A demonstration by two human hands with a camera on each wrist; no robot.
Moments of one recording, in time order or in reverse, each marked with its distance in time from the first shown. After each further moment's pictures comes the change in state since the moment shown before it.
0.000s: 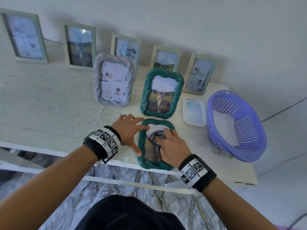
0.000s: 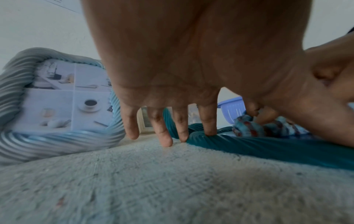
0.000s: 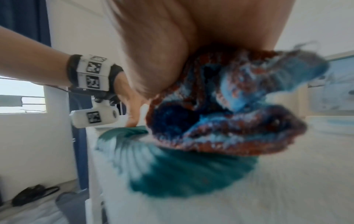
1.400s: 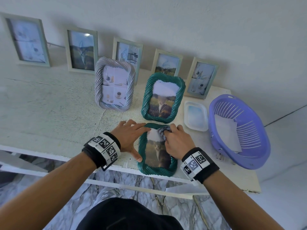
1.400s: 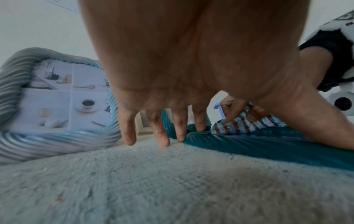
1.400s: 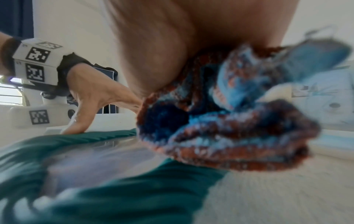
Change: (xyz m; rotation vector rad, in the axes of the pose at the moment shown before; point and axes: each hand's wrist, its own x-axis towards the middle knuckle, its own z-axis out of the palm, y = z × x) left_hand -0.001 0.002 0.003 -0.058 -0.014 -0.001; right_hand 0.029 0.023 -0.013 -0.036 -0.050 0.131
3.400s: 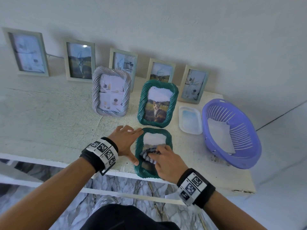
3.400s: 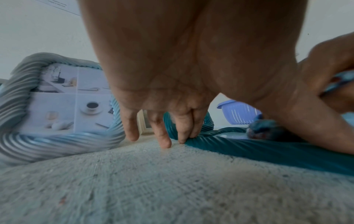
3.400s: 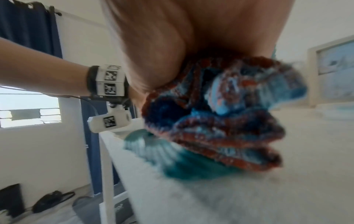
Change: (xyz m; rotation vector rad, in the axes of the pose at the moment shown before) left_hand -0.001 0.001 0.000 -0.008 -0.003 -0.012; right_hand -0.048 -0.021 0.025 0.114 0.014 -0.221
